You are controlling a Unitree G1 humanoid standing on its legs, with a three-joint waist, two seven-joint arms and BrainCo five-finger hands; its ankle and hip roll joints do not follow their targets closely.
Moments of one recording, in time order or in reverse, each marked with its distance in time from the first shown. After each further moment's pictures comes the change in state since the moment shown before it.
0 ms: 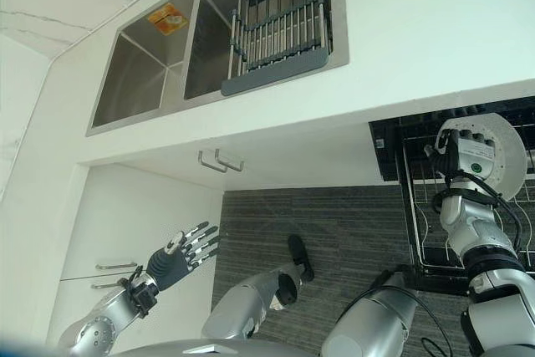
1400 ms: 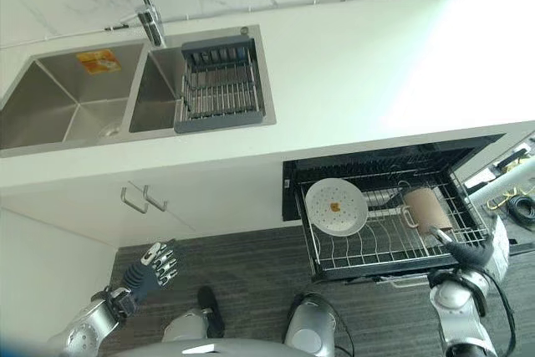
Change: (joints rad) left arm -0.012 -0.049 0.203 0.335 0.141 -0.002 0.003; right arm 0.574 0.340 -0.477 -0.174 0.523 -0.116 -0.020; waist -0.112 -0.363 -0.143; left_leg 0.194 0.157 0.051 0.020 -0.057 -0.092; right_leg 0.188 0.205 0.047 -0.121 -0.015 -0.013
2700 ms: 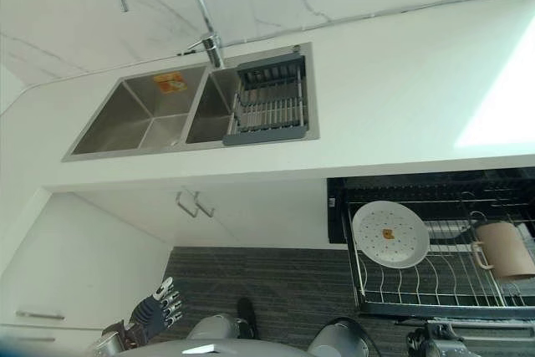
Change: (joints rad) left arm -0.003 -0.094 -0.056 0.250 0.115 -0.039 -0.014; right arm -0.196 0.002 -0.199 0.626 1.290 0.525 0.447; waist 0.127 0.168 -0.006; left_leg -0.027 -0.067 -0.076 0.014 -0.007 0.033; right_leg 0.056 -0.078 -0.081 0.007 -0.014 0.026
